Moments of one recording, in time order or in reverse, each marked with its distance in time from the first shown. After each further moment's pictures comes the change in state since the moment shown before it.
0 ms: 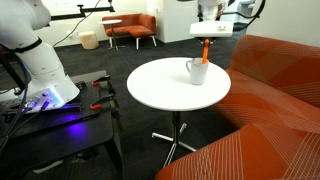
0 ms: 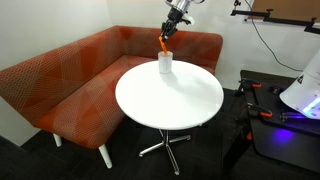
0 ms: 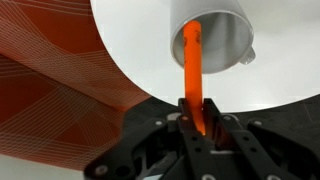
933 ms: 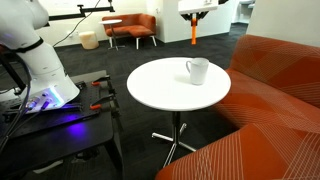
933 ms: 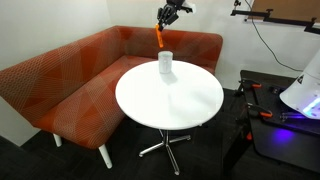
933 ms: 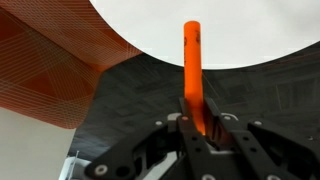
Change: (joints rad) arm 0.095 -0.207 0.015 -0.126 0.068 -0.044 -0.057
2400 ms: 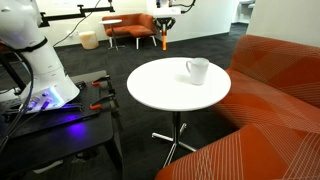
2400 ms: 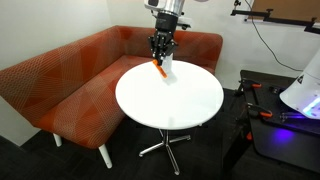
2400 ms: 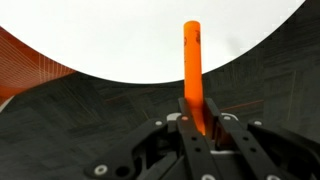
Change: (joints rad) arm 0.300 -0.003 0.099 -0.131 -0.390 0.128 0.429
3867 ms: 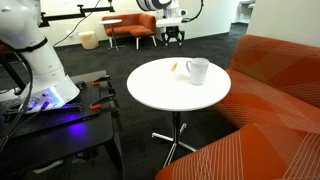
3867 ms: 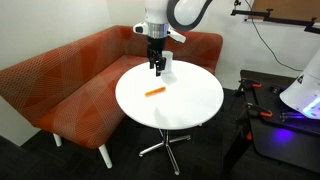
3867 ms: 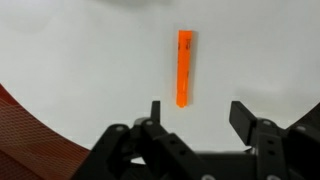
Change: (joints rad) arm 0.004 0.238 -0.016 0.172 -0.587 0.014 0.787
